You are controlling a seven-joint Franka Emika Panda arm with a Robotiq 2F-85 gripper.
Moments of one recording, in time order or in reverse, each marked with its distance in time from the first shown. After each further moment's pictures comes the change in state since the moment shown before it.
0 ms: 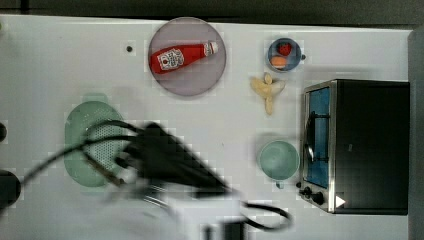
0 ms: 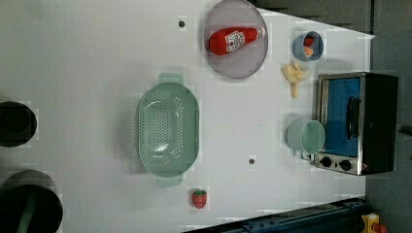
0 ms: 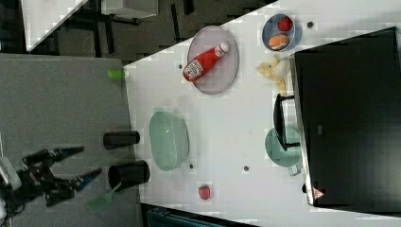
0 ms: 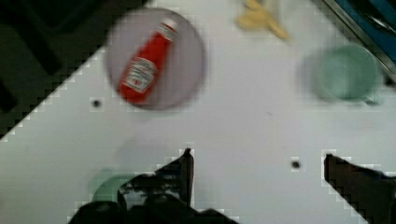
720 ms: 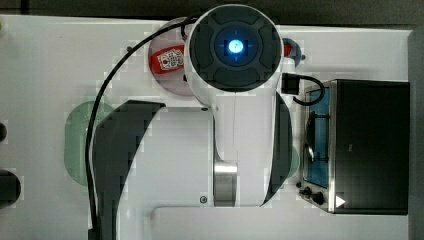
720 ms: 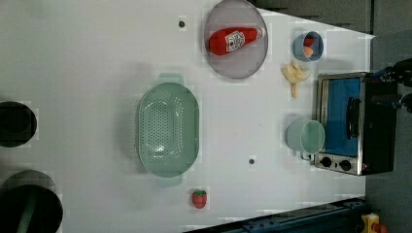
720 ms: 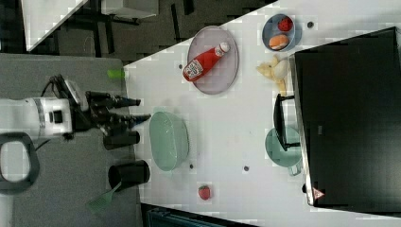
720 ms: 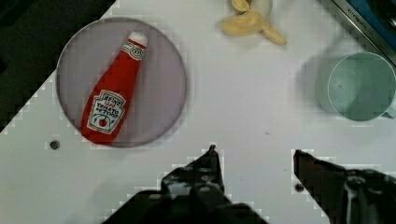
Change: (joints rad) arm 0.014 0.419 -0.184 0.189 -0.020 0.028 -0.024
